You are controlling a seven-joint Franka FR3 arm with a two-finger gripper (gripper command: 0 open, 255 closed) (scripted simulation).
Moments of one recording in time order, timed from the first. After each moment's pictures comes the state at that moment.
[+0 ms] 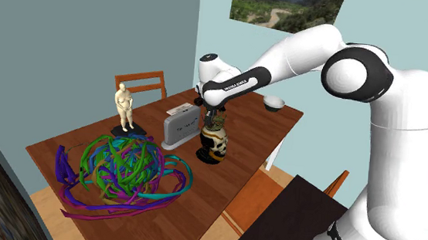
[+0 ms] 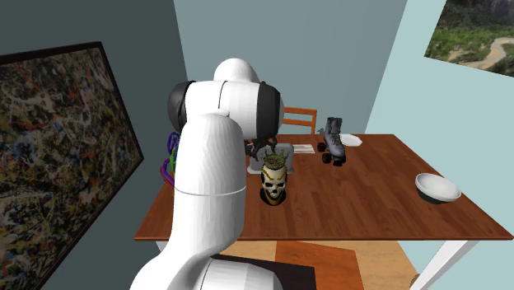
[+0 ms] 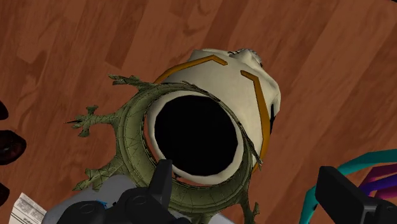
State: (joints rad) arm 0.02 0.48 0.01 -1.74 -0.35 2.21 -0.32
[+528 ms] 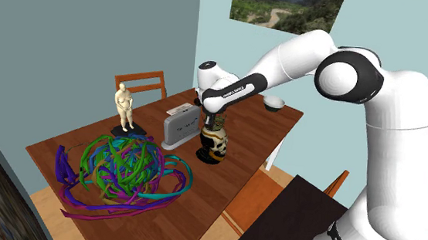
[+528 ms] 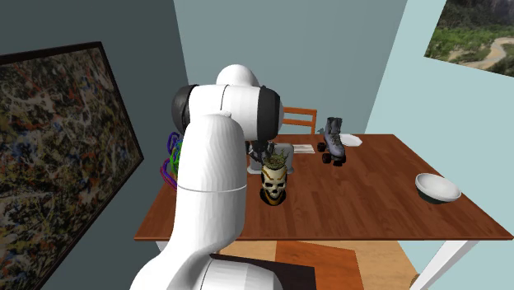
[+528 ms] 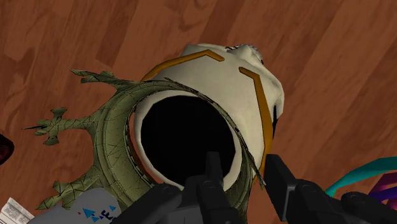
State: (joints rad) arm 0.02 0.52 0.00 -1.74 -0.36 2.26 -0.30
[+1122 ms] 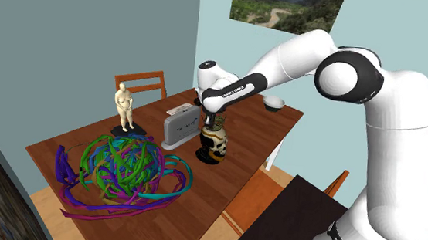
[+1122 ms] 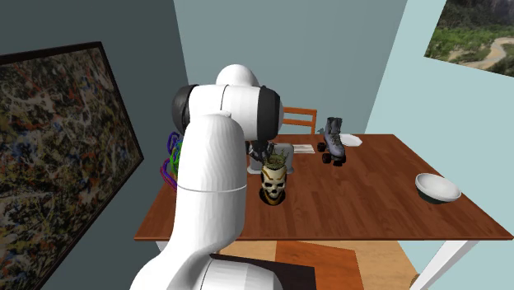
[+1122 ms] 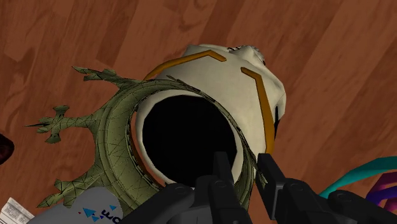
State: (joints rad) arm 0.02 0.52 0.00 -1.74 -0.36 2.25 -0.30
